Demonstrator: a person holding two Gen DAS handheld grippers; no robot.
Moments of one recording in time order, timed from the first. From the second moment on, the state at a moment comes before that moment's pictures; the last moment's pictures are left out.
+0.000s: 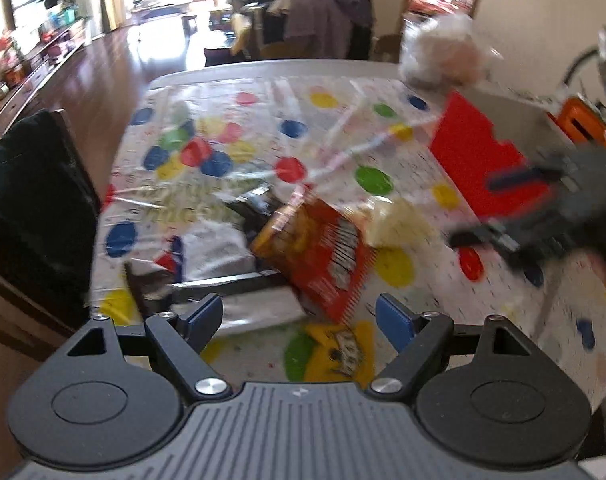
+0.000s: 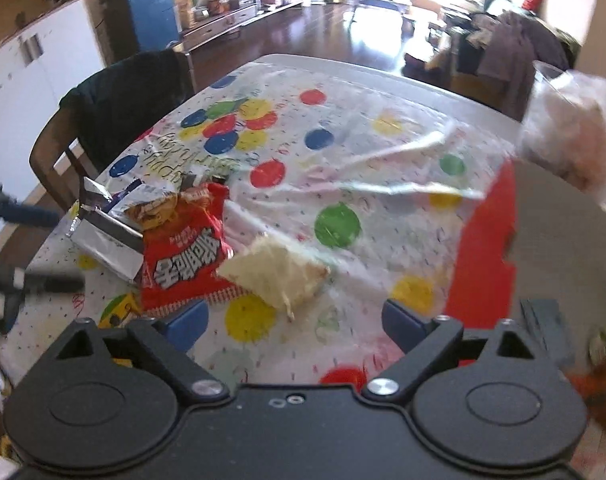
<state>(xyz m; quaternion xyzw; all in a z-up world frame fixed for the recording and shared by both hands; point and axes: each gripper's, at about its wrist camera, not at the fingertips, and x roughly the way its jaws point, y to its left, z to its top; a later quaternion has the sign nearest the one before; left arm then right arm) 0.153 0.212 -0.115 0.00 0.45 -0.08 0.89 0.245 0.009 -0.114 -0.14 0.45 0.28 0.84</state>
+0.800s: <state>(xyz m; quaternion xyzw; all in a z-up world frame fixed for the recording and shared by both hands) 0.180 0.186 -0.179 -0.02 0.54 -0.12 0.83 0.304 0.067 -0.172 -0.30 0.47 0.39 0.74</state>
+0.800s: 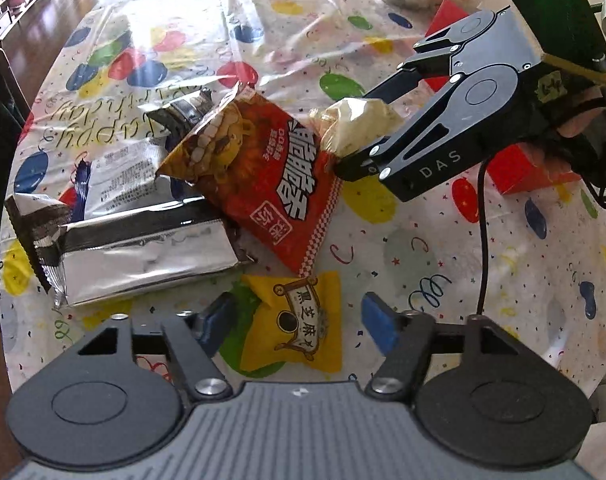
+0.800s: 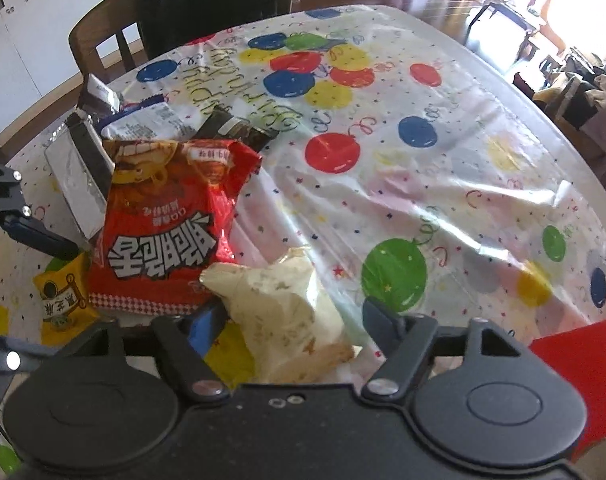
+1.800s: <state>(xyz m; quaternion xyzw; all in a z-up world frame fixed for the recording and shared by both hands) 0.170 0.190 -0.174 -0.03 0.53 -0.11 0.84 0.248 0.013 -0.143 -0.16 0.47 0.27 0.83</state>
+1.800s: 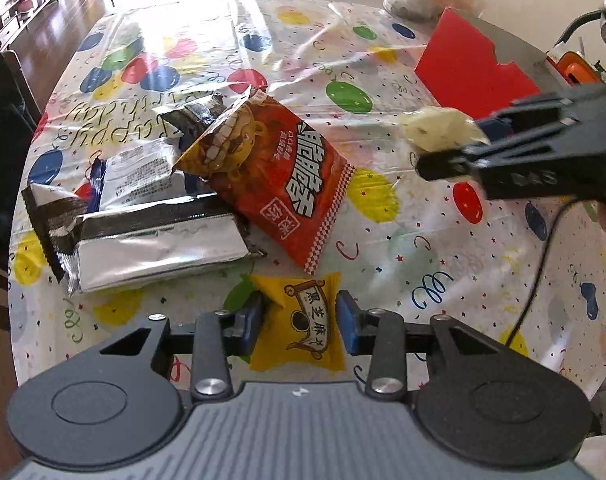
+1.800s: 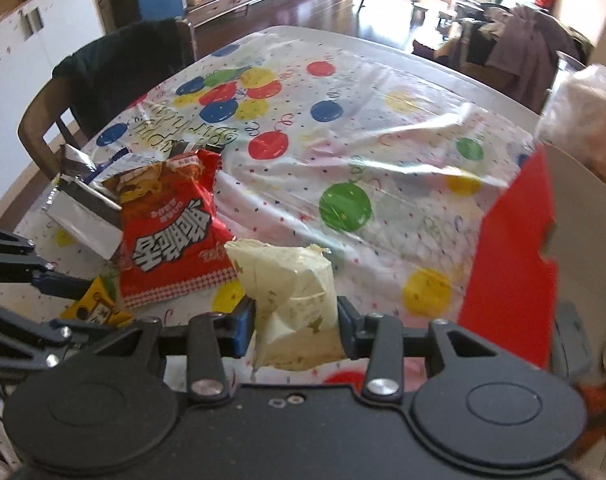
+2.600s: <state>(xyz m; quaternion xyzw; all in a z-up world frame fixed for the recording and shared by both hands) 0.147 0.182 -0.141 -0.06 0.50 -0.11 0.86 0.180 -0.074 -0.089 -0.07 0.44 0.19 0.87</state>
